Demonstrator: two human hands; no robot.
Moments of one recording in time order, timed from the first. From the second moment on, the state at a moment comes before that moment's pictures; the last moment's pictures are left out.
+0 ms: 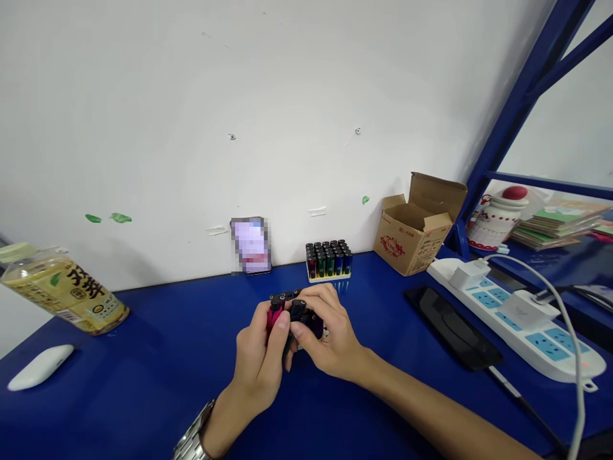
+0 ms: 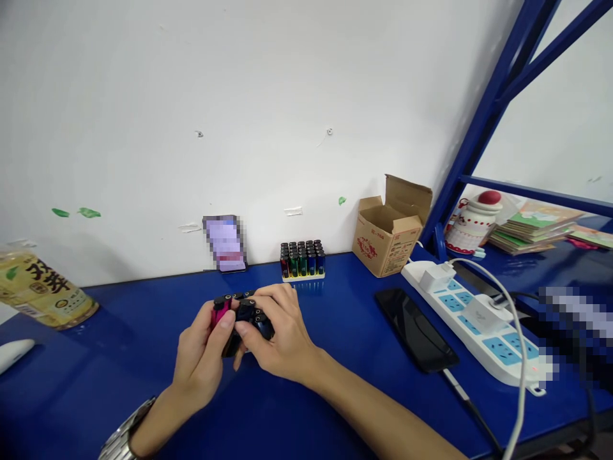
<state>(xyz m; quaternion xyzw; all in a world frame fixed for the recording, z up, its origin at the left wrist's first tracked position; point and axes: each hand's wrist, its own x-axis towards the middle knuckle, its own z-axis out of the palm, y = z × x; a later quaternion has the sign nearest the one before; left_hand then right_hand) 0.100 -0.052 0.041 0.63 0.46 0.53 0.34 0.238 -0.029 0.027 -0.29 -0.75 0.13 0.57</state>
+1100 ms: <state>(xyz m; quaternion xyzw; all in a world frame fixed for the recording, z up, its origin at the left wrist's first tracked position) 0.059 0.017 0.005 0.39 0.57 0.57 0.45 0.293 0.043 -0.013 -0.49 -0.60 0.34 0.53</state>
